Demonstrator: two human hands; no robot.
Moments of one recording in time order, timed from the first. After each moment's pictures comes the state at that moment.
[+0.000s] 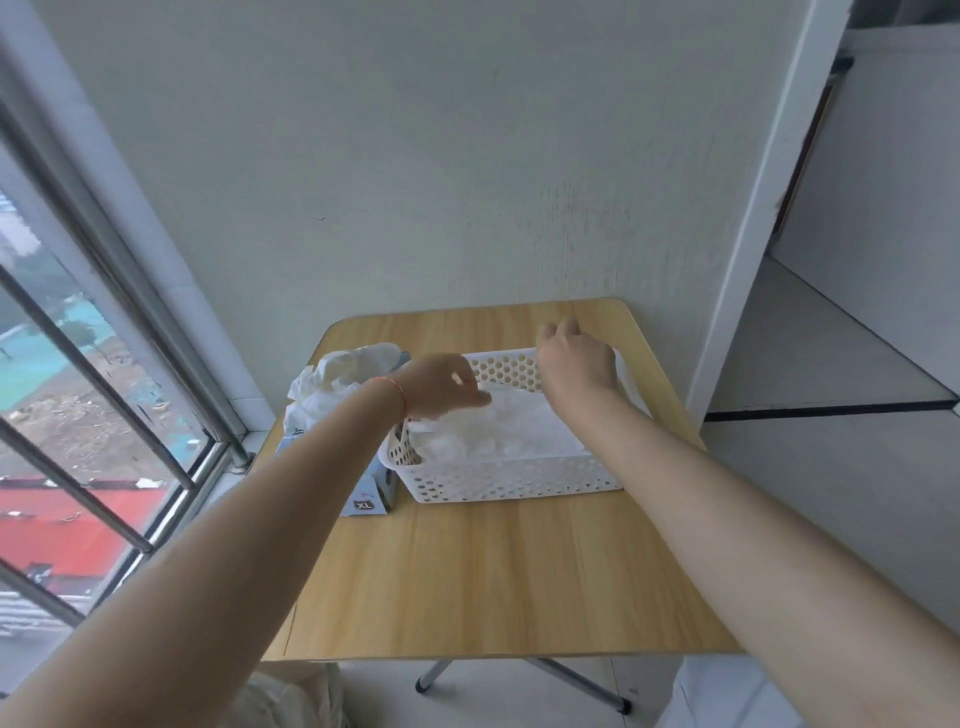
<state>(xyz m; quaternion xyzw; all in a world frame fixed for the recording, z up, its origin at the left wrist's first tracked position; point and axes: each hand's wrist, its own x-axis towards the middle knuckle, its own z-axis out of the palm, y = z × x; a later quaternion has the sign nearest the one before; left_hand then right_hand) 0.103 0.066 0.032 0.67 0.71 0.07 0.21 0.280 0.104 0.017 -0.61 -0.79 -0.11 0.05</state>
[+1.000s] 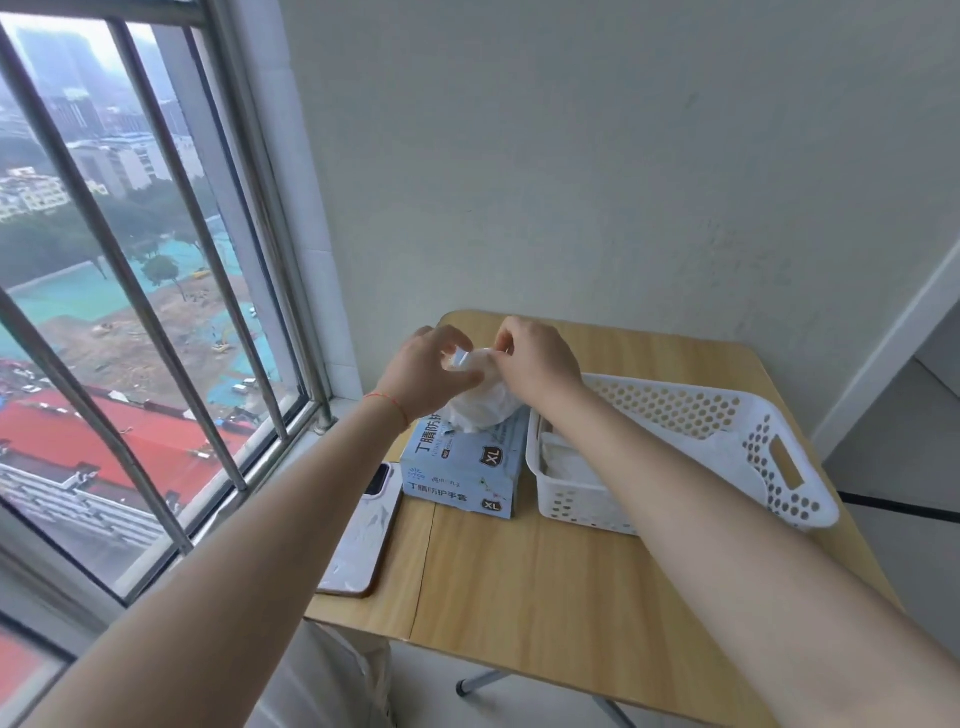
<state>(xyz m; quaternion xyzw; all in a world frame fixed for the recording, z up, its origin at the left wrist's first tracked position) -0.051 0.011 0.014 0.59 0.72 0.36 0.11 0.093 0.084 0.032 -0.45 -0.84 0.15 0.26</state>
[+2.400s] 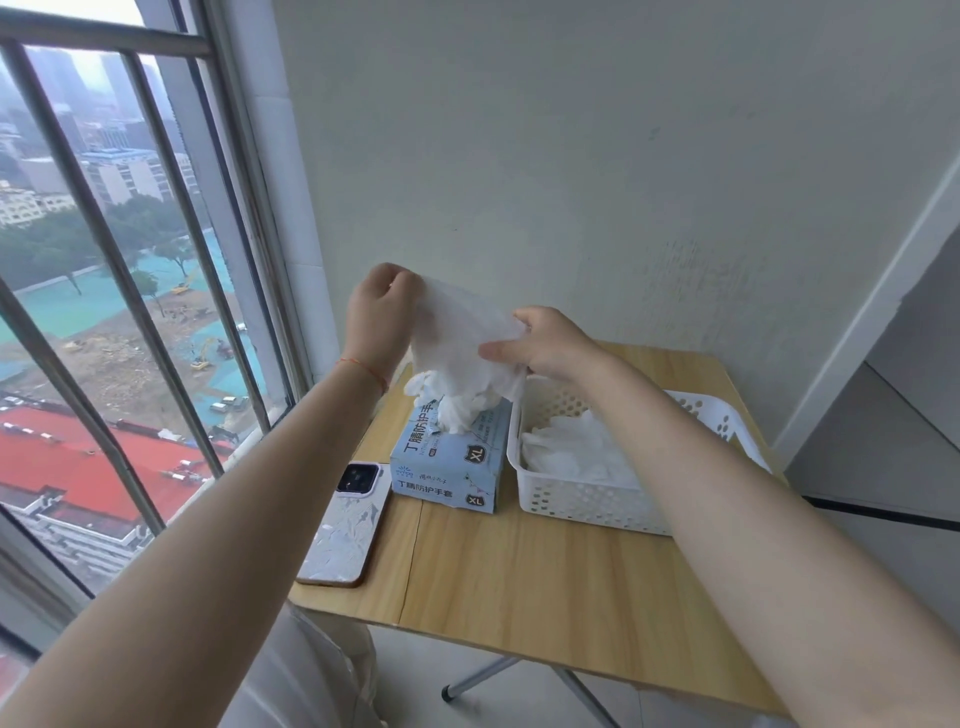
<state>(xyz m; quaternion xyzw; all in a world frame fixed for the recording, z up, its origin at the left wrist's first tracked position) -0.037 -0.007 0.088 0.39 0.62 0.67 0.15 0.134 0.072 0.083 -0.38 -0.77 0.46 0.25</state>
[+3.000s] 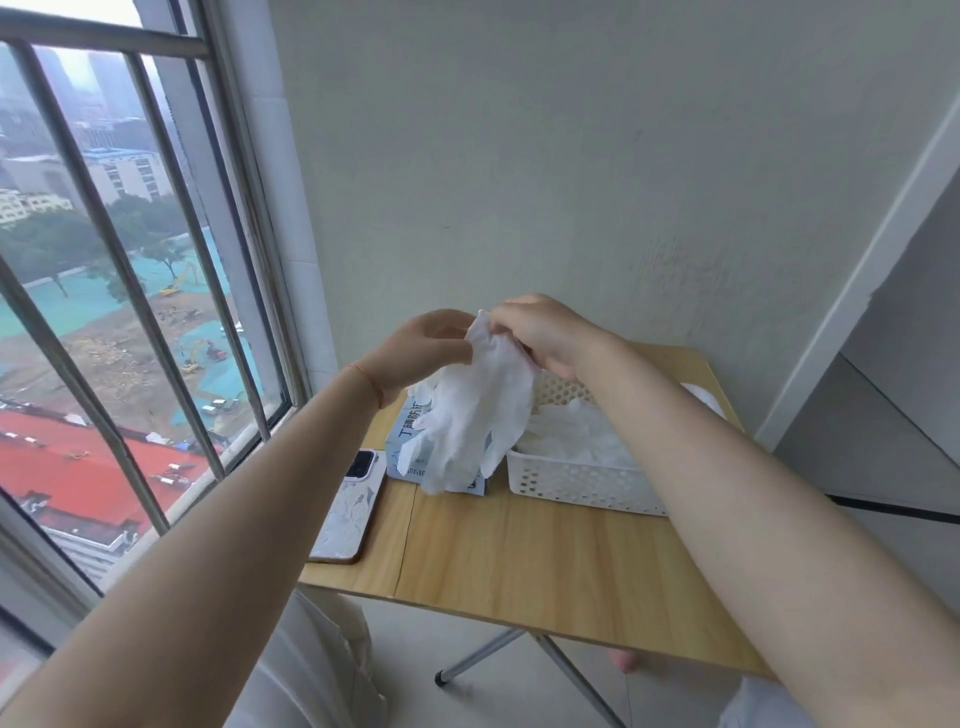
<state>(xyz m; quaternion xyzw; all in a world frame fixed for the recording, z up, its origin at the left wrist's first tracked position) -0.017 -0.032 0.071 0.57 0.58 0.45 0.36 0.143 0.039 0.108 -0.40 -0.73 0.51 0.24</state>
